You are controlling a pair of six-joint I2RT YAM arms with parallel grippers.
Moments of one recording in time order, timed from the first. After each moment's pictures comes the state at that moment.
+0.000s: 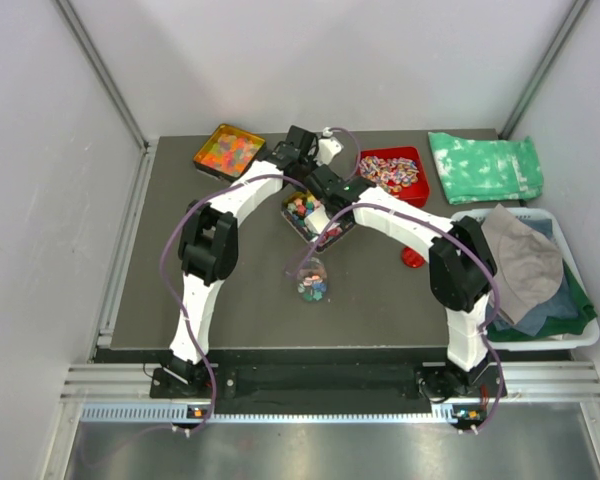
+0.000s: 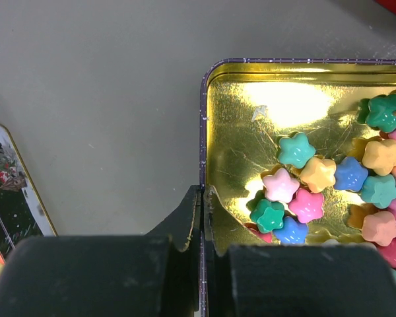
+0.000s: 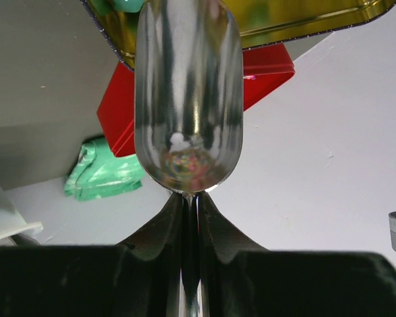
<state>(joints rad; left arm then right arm) -0.49 2.26 1.99 -0.55 0.05 0.40 0.74 1.96 1.65 -0.83 0.63 -1.55</state>
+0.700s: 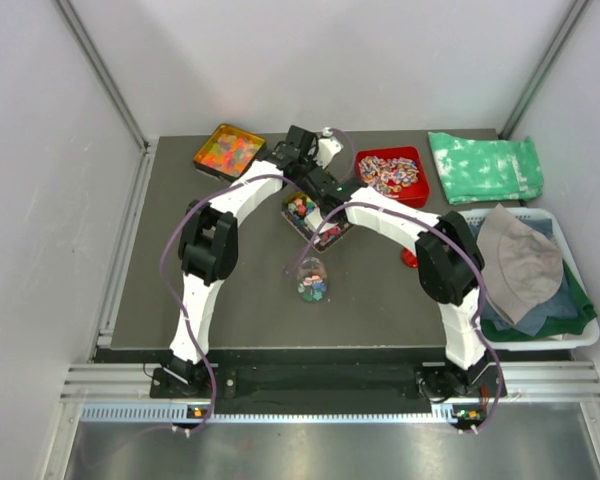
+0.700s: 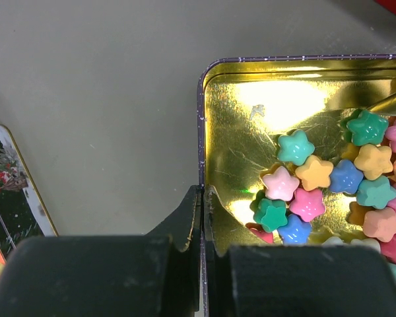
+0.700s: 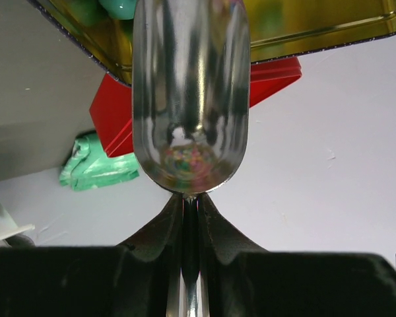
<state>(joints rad) -0.49 2.26 2.00 -0.55 0.05 0.39 0.73 2.04 1.69 -0.81 0.70 -1.56</state>
